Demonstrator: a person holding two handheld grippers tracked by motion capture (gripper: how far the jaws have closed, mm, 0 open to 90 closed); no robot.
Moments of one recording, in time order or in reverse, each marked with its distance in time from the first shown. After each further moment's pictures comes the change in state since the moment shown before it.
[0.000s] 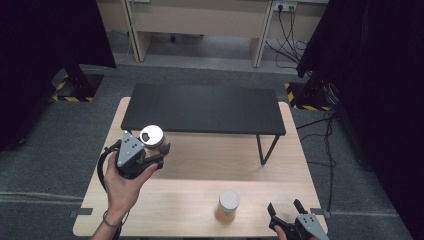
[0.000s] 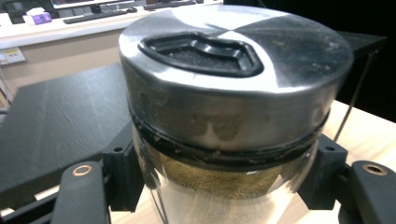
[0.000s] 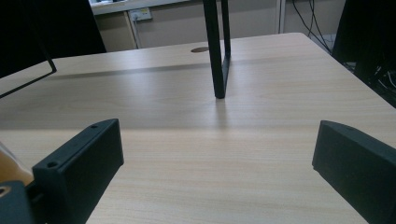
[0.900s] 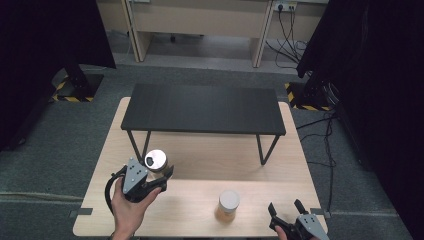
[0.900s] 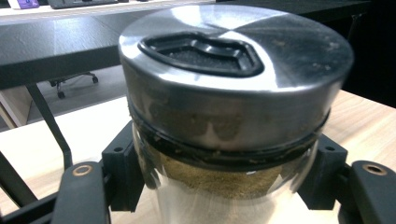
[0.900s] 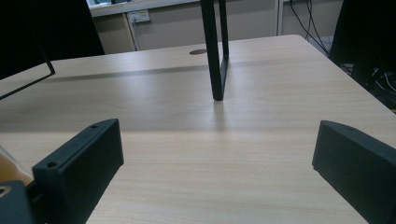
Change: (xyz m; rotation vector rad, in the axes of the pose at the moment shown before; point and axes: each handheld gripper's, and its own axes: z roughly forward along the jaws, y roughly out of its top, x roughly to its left) left arm -0.019 -0.066 -0.005 -0.003 -0.031 -0.040; right arm 0.001 0.000 -0.001 -0.008 -0.006 0.000
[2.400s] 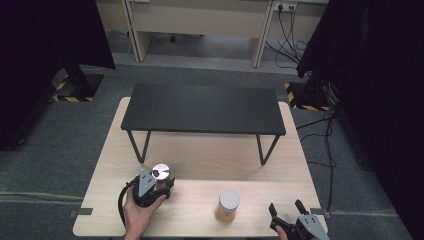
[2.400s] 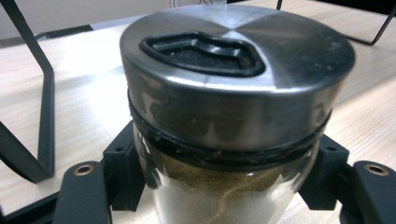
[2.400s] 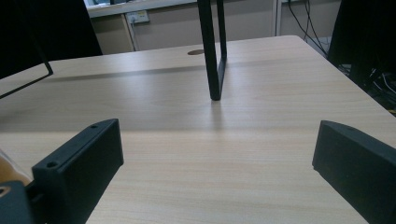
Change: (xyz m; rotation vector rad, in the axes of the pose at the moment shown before) left arm 0.004 -0.082 0.042 0.126 0.036 -0.016; right arm -0.001 -0.001 -0.001 -0.003 -0.006 0.000
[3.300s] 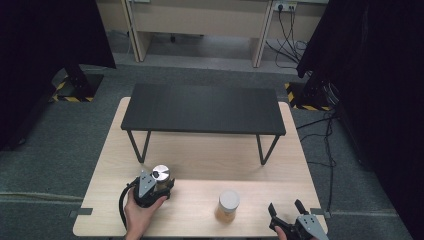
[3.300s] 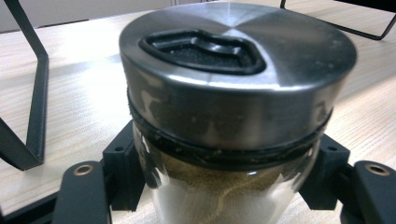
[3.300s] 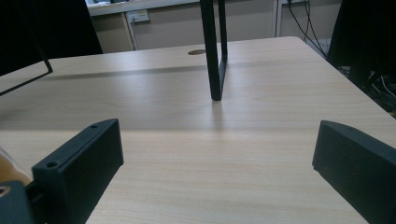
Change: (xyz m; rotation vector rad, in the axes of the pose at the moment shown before) left arm 0.003 -0.018 0.011 0.008 0.002 -0.030; right arm 0.002 0.000 0.000 0.000 -0.002 -0.013
